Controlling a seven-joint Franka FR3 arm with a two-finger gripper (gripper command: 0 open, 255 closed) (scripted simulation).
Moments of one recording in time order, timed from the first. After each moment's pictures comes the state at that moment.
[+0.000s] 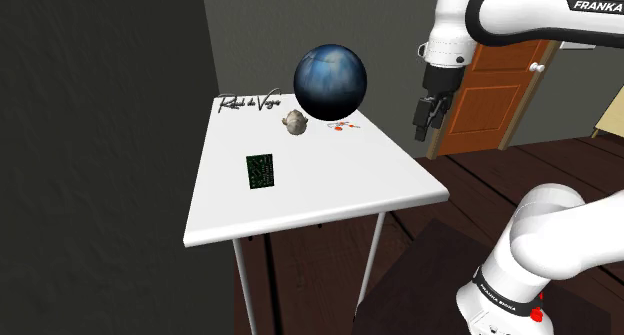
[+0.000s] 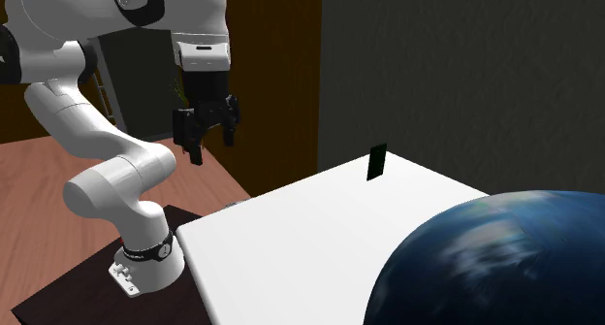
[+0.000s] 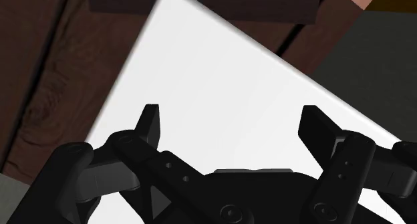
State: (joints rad) arm 0.02 -0.83 0.05 -2.34 0.00 1.48 0.03
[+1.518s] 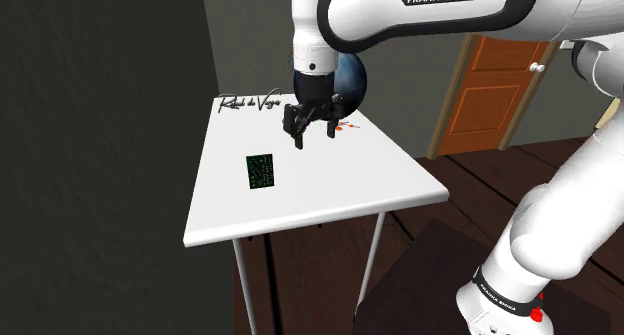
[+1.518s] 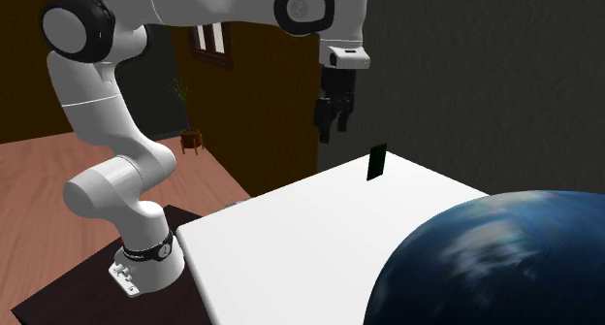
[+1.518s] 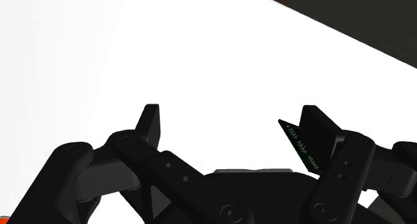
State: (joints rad) arm 0.03 -0.15 0.43 -1.81 0.05 1.65 0.60
